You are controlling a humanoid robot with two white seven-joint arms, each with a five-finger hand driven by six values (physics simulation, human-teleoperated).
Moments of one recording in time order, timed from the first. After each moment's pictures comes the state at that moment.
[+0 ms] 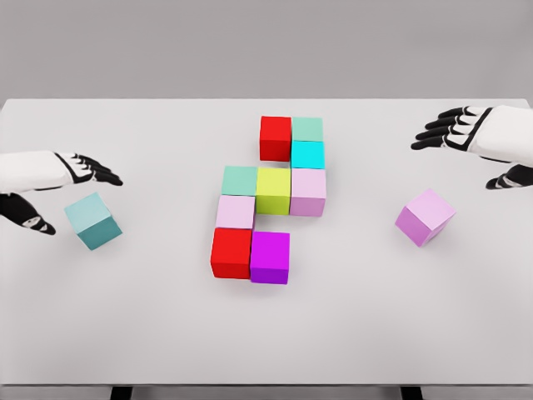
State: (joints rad) left arm -0.62 1.19 -0.71 -1.55 0.06 -0.61 -0.61; right arm -0.47 -1.16 0.33 -1.73 0.11 -0.61 0.61
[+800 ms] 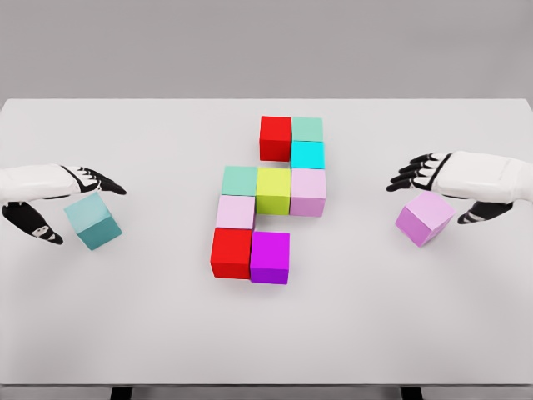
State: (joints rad) left arm -0.62 1.13 -0.76 -1.45 0.05 -0.61 -0.61; right arm -0.48 -1.06 0.50 -1.64 0.22 -0.61 0.61
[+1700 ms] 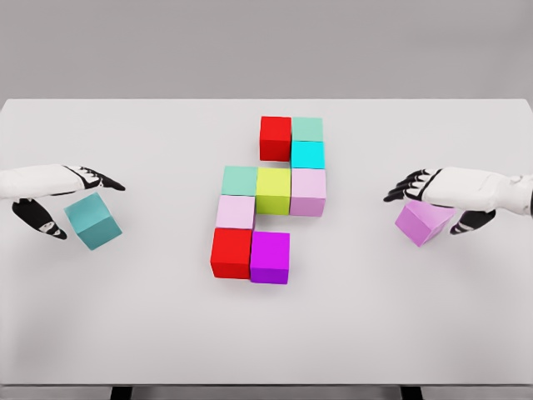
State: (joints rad) left arm -0.64 1.03 -0.77 -1.30 -0.03 -0.61 -0.61; right arm -0.50 -0.96 0.56 -1.49 0.32 -0.61 0.61
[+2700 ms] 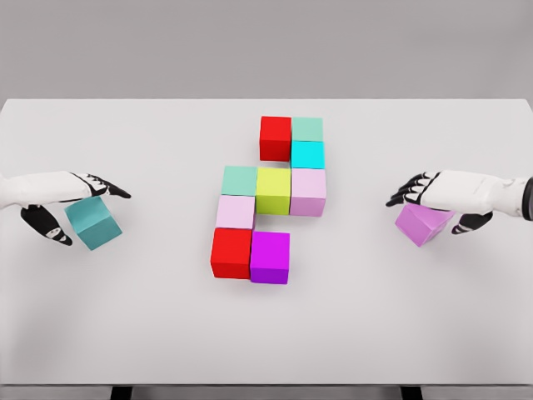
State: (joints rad) left arm -0.64 1.01 -0.79 -1.29 -0.06 -0.61 -0.61; right arm -0.51 -0.94 0.57 -1.47 0.43 -0.61 0.61
